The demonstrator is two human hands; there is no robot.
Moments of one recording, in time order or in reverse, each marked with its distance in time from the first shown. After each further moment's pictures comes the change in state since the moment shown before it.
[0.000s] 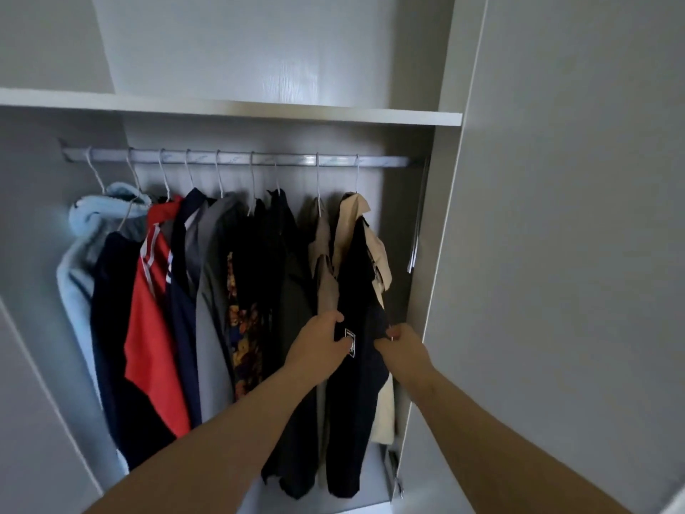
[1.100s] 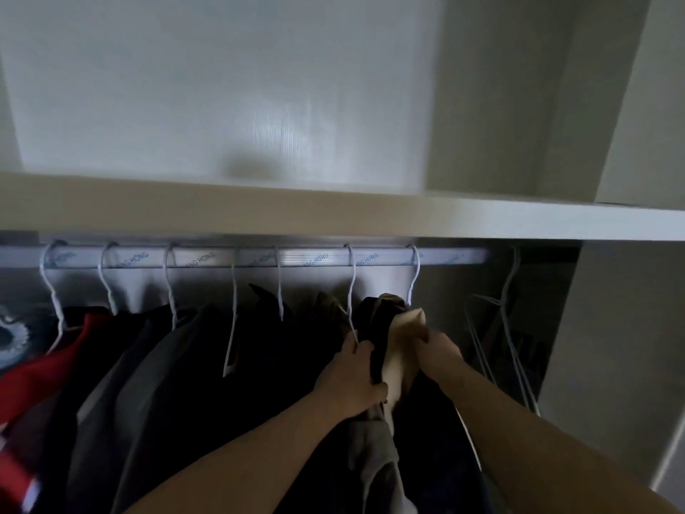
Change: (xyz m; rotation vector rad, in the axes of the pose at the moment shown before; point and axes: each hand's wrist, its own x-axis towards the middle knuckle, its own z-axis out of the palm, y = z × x) left_hand 0.362 -0.061 -0.043 0.283 -0.124 0.226; right_hand 0.360 -0.146 0.039 -0.324 0.183 -0.022
